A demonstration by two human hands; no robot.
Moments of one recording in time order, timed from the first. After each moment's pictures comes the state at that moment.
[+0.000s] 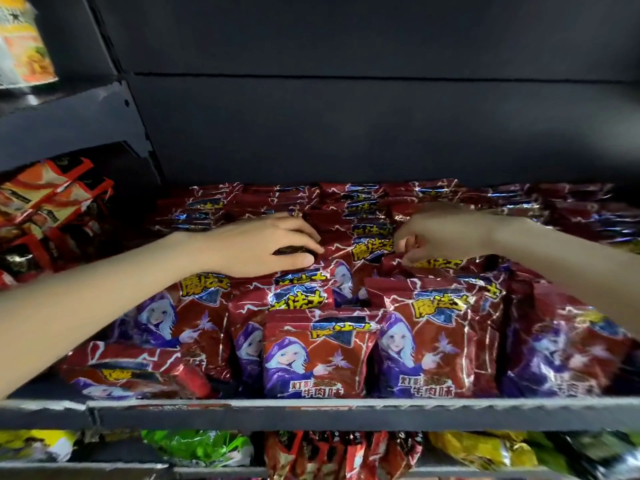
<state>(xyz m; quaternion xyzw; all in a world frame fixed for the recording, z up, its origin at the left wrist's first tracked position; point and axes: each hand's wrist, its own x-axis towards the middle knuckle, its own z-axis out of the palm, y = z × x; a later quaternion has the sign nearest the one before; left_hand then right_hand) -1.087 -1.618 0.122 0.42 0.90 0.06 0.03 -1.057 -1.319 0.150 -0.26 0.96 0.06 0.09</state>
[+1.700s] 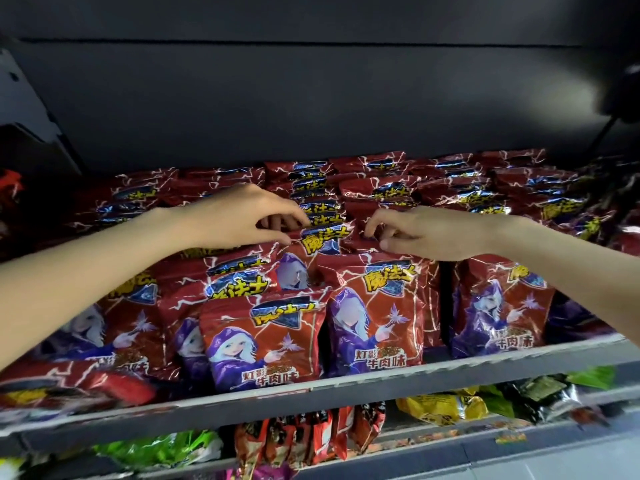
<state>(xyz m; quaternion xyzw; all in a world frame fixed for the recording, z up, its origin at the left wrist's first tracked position) -1.096 -1.556 0.132 0.49 0.87 0.11 0.01 -1.024 -1.279 0.114 -0.18 0.98 -0.05 0.10</state>
